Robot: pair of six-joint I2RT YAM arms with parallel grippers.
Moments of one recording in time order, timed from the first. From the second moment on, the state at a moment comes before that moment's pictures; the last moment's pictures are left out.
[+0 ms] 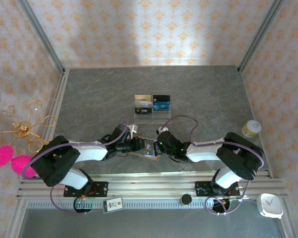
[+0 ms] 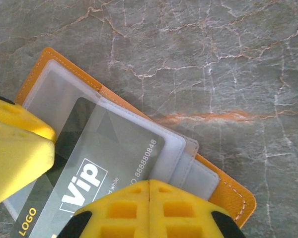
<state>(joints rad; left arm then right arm) -0.65 1.45 0.40 0.31 0.32 -0.84 0.96 1.54 0.52 0.21 0.09 0.63</state>
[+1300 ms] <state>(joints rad) -0.65 1.16 0.33 0.15 0.25 -0.78 0.96 1.54 0.50 0.26 0.10 0.64</state>
